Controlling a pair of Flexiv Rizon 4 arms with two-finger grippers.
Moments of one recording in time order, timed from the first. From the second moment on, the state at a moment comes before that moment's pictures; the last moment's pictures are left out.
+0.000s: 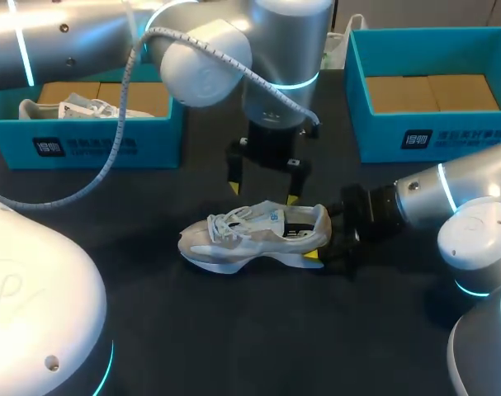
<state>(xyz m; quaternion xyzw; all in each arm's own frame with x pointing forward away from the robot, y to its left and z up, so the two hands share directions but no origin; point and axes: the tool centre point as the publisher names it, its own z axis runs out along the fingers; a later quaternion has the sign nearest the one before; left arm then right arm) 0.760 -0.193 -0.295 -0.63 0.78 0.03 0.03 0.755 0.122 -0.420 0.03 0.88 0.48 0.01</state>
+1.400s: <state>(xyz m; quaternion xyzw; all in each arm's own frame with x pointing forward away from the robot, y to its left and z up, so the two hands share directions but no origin) 0.749 -0.212 -0.359 -0.68 0.72 0.08 0.07 0.755 0.122 -0.420 0.03 0.88 0.48 0.01</state>
